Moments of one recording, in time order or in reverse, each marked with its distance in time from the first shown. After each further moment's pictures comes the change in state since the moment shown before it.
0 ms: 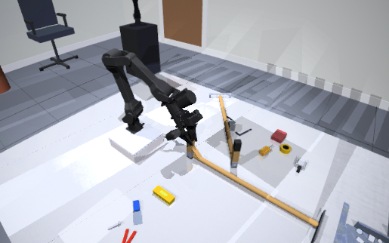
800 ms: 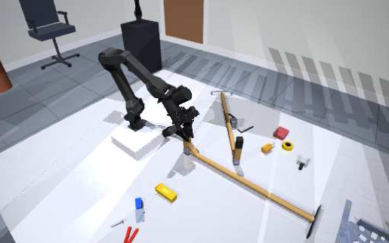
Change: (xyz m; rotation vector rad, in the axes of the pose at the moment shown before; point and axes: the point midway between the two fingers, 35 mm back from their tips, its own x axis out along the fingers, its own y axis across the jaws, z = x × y) arm -0.013 -0.009 -0.019 -0.003 0.004 0.002
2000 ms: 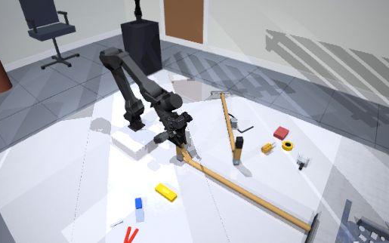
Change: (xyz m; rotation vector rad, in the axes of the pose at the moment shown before) arm 0.001 -0.049 0.000 -0.005 0.014 -0.002
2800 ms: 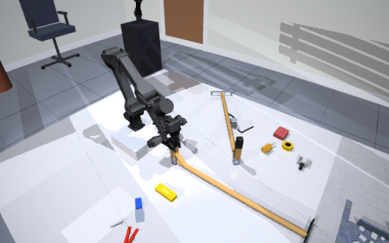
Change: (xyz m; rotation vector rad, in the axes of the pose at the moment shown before) arm -0.003 -0.032 -0.003 -0.004 -0.005 -0.001
